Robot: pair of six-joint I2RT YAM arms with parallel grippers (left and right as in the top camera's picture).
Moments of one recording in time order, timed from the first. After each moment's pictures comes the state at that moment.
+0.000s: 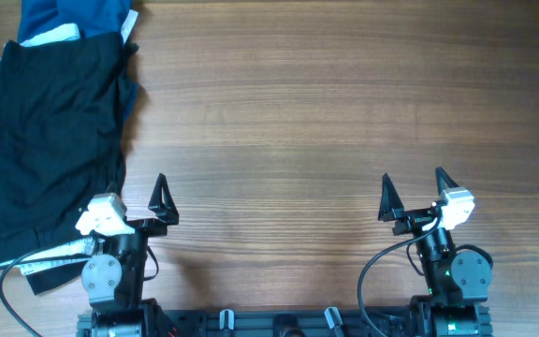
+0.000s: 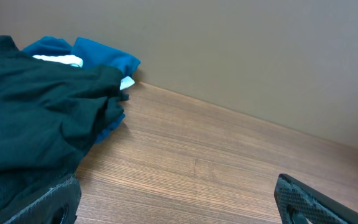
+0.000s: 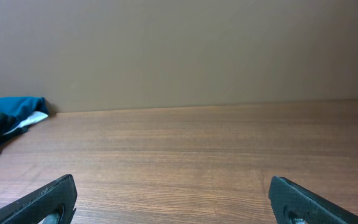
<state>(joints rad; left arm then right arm) 0.13 0.01 0.01 -0.06 0.13 -0.33 0.01 0.01 0.01 0.01 -0.14 0.12</state>
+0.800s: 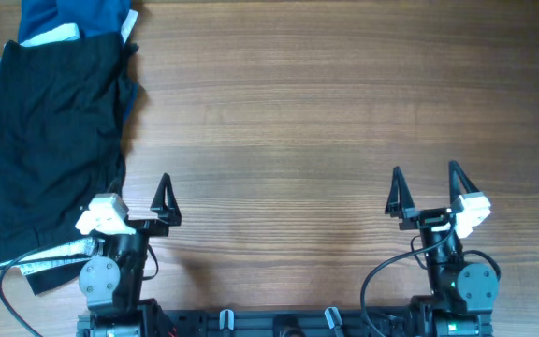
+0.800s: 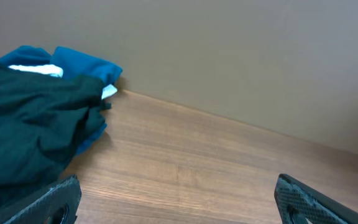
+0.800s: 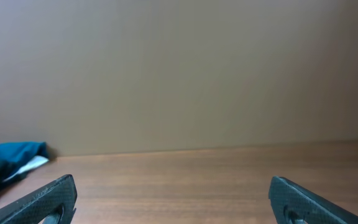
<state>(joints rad) 0.13 0.03 0.05 -0.04 0.19 -0.33 0.01 0.02 0.03 0.18 -0.10 0.14</state>
